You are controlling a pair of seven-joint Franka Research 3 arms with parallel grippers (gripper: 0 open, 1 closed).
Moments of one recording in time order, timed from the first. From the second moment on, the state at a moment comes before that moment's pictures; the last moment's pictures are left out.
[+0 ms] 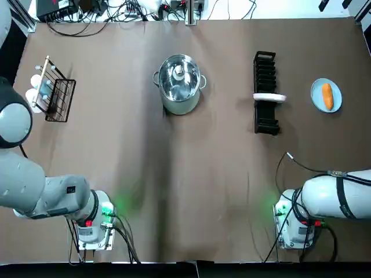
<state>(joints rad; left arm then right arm) 0.11 0.06 -0.32 -1.50 0.08 1.55 -0.27 0.04 -0.13 -0.04 -1.58 0.03 1.40 -0.12</state>
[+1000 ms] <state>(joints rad) -0.03 0.03 0.02 -1.52 -0.07 1.51 -0.14 0.04 -0.14 -0.04 -1.60 0.03 1.40 -0.12</state>
